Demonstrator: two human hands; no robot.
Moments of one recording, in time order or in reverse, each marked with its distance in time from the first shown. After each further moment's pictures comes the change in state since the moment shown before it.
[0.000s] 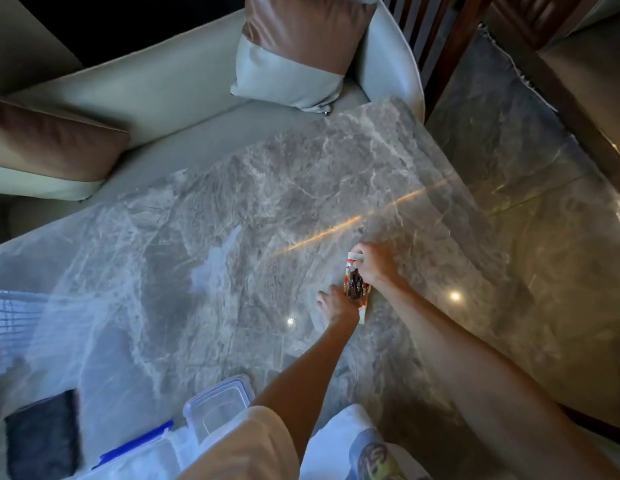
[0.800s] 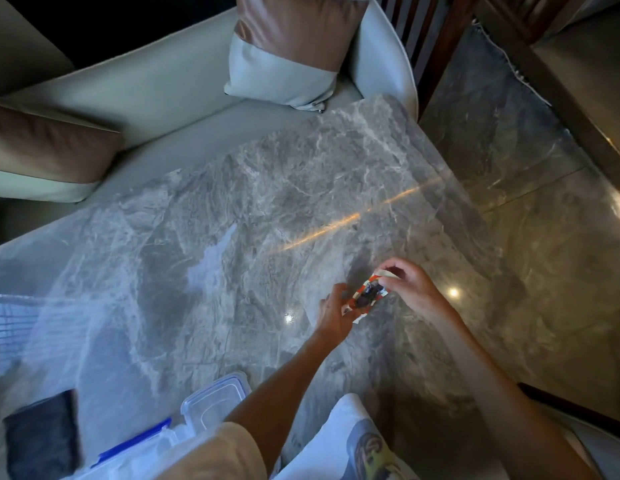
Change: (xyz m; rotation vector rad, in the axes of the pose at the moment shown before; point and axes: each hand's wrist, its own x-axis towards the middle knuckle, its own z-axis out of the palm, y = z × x) left_hand -0.009 -0.034 0.003 -0.095 -0.120 0.424; right_hand -0.068 0.068 -0.034 0.795 -0.093 -0.153
